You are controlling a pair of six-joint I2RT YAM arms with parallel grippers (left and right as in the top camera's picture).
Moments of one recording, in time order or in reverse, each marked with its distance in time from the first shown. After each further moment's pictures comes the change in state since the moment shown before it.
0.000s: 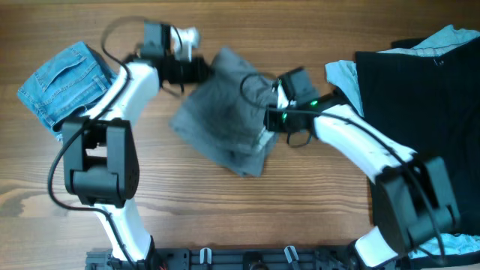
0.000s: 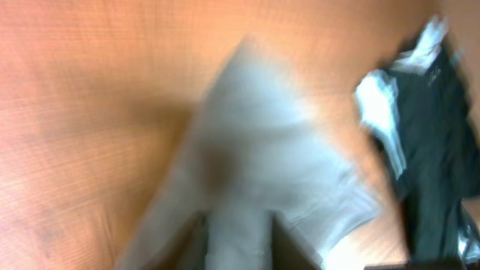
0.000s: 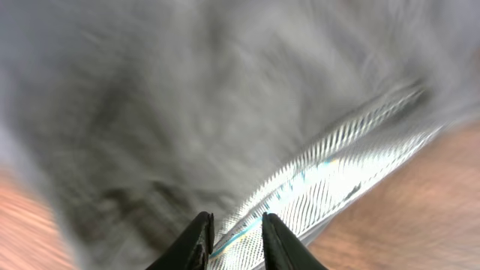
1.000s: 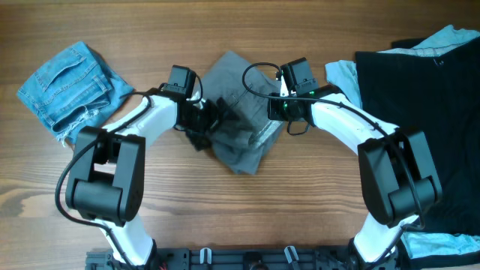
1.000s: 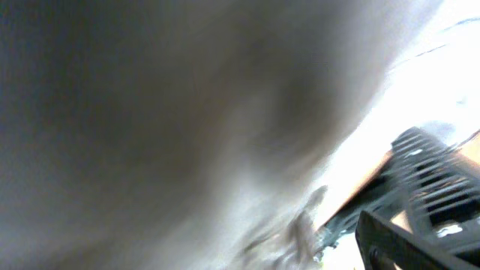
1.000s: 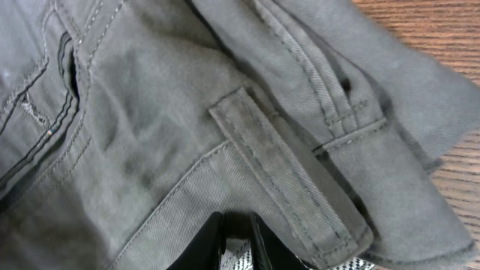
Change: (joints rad) left arm -0.131 -0.100 -0.409 -0.037 0.030 -0.675; right arm -0.043 0.182 0.044 0.116 0.069 -0.032
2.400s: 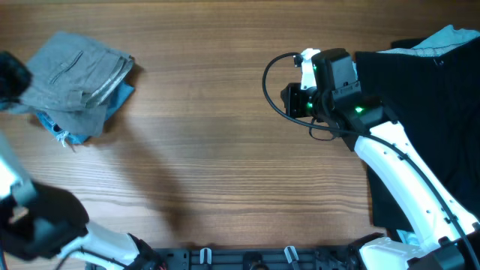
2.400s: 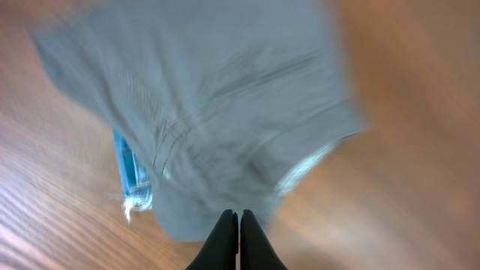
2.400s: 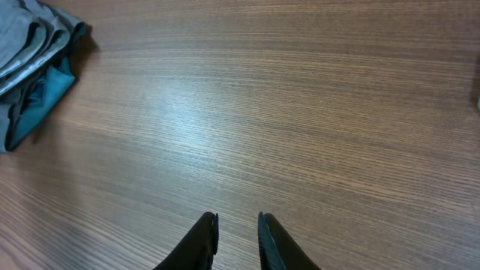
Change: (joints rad) left arm 0.864 -0.121 0.745 -0.605 -0.414 0.682; right arm 0.000 -0.476 0.014 -0.225 0.002 -0.096
